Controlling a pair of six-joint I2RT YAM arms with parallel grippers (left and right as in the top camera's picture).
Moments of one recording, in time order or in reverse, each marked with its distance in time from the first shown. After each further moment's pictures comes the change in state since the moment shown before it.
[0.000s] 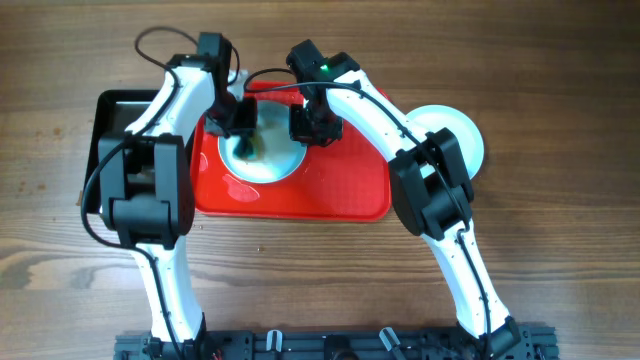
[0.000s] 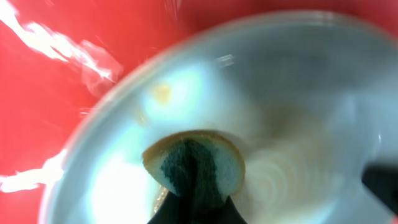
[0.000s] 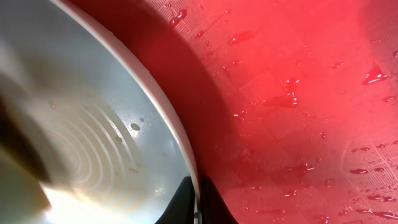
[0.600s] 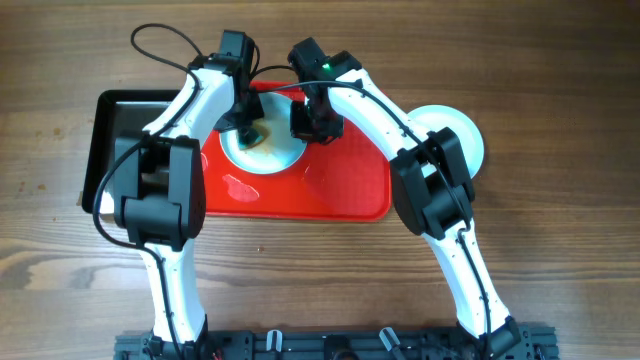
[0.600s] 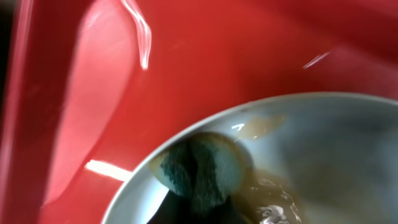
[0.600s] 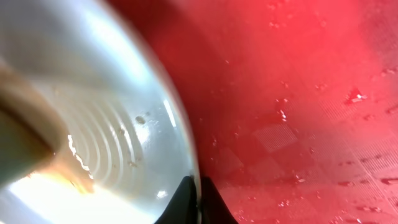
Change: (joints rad) left arm -0.072 0.003 0.005 0.101 -0.372 -0.394; right arm -0.005 -0.002 0.001 0.019 0.007 0.003
